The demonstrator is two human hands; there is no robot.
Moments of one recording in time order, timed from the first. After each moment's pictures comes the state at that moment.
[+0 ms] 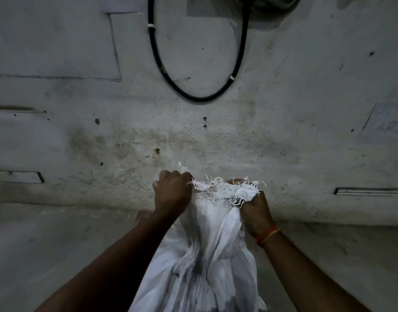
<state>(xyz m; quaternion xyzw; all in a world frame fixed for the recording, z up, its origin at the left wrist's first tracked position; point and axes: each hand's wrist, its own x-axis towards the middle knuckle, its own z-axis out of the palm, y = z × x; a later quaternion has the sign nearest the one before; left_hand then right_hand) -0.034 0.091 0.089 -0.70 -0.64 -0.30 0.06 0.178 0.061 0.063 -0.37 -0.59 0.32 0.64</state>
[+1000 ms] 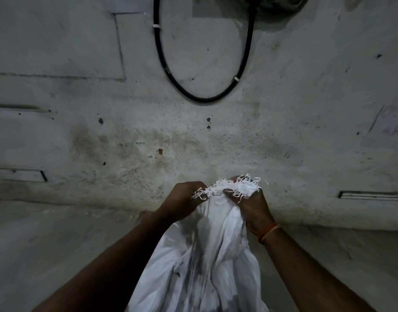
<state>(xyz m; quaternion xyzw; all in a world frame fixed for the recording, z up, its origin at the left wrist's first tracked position) -0.044 0.101 0.076 -0.84 -0.40 -0.37 -0.08 0.167 0.072 0.069 -0.37 -0.55 0.39 0.64</state>
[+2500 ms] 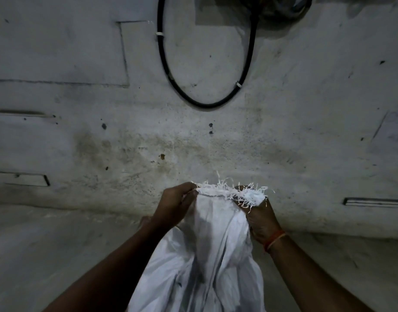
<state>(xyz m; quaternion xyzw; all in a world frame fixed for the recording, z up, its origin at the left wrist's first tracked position) -0.061 0.096 0.075 -0.76 -0.45 -0.46 -0.08 0.176 0.079 0.064 -0.37 -0.56 0.36 0.65</state>
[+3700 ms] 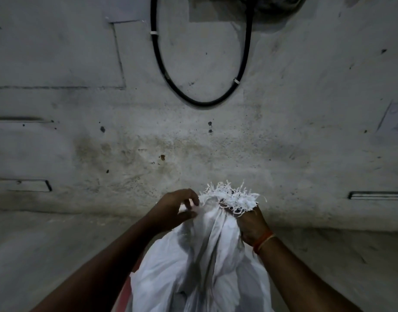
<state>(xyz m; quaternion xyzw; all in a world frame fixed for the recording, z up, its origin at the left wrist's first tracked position) -0.086 0.107 0.071 -0.86 -0.39 -0.31 -0.12 0.155 0.081 0.047 -0.39 -0.56 0.43 0.59</state>
